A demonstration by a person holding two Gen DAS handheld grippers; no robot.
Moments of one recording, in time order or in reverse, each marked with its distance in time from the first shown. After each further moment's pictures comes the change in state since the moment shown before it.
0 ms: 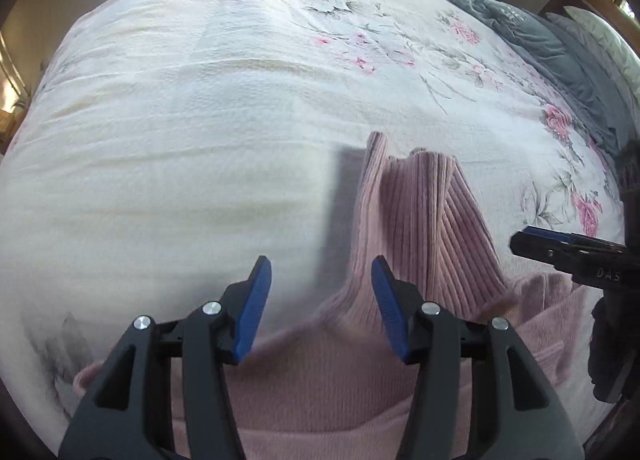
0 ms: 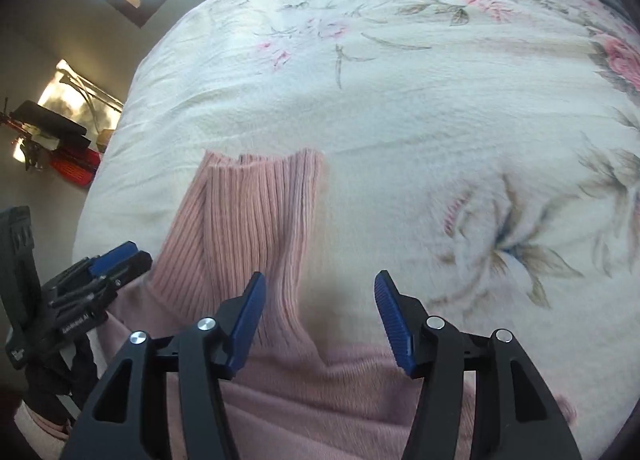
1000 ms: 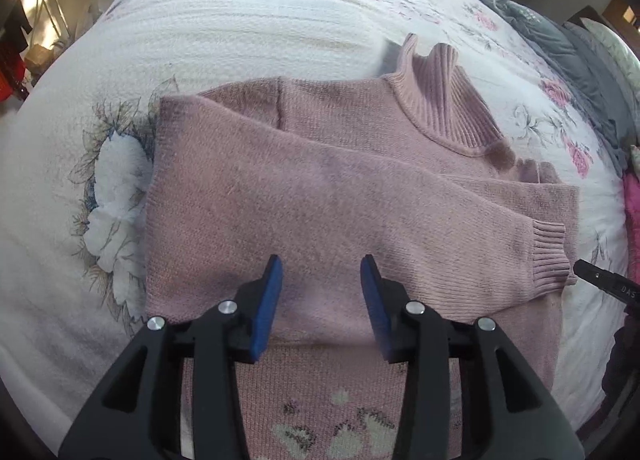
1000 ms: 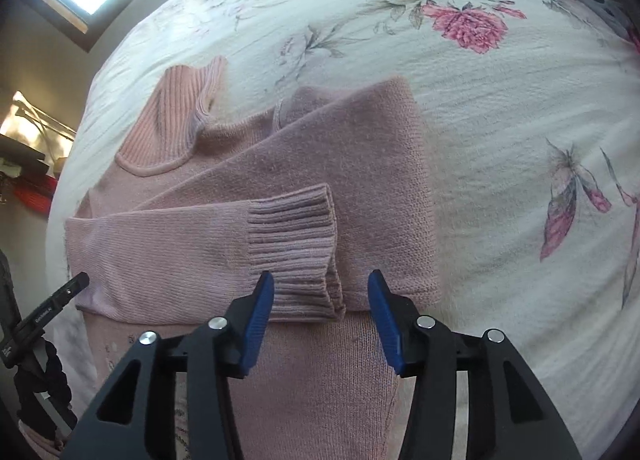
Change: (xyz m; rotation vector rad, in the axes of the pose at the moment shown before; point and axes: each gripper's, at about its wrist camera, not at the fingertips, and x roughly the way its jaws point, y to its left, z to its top) left arm -0.081 0.023 -0.177 -0.145 0.024 0.063; right arm -0.100 -0.066 -0.202 0.163 -0.052 -0.193
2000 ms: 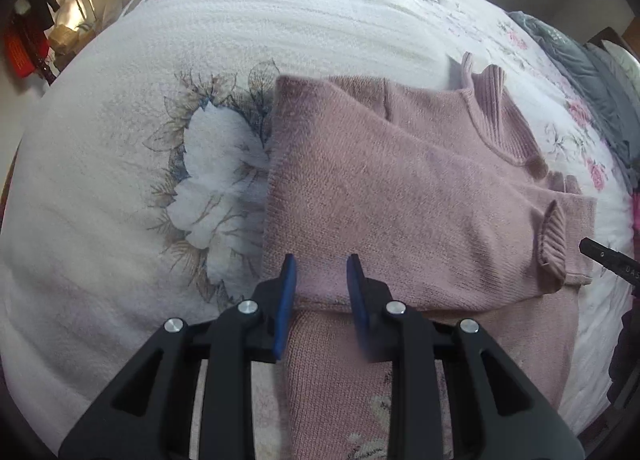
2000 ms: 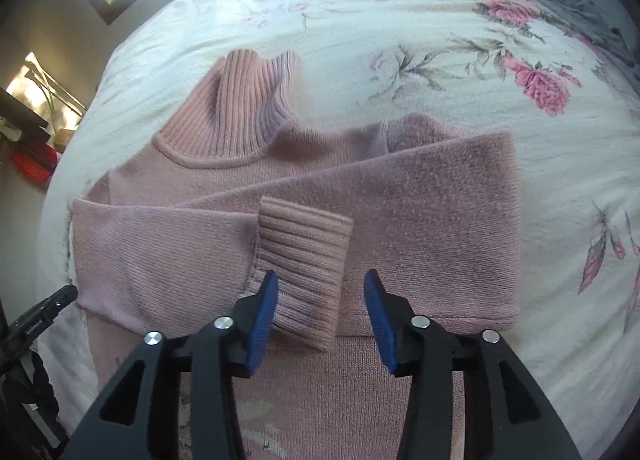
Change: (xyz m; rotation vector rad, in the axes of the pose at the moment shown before) left arm -0.028 0.068 -0.012 -0.077 -0.026 0.040; right arm -0.003 0.087 0.005 -0.121 -0.064 -0.035
